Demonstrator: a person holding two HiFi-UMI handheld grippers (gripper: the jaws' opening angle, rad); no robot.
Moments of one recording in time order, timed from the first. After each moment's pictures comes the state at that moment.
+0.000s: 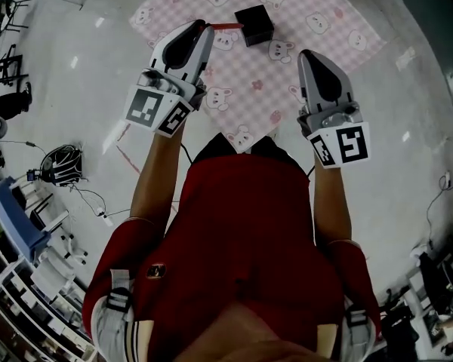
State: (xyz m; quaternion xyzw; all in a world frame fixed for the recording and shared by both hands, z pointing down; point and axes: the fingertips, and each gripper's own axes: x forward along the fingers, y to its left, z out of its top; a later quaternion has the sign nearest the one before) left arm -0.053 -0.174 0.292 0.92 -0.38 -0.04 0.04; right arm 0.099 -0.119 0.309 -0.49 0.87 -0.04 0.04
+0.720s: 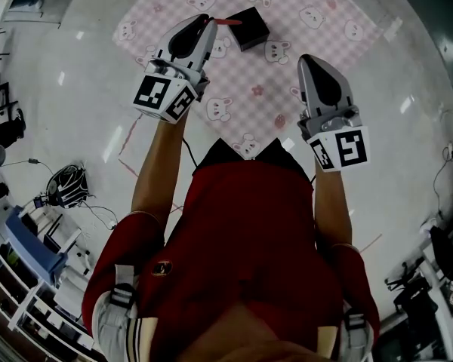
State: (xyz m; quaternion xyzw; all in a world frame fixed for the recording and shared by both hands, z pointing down) left arm -0.040 -0.250 0.359 0.94 -0.33 -0.01 0.09; right arm 0.097 -0.150 0.342 -0.54 0.84 -0.06 0.00
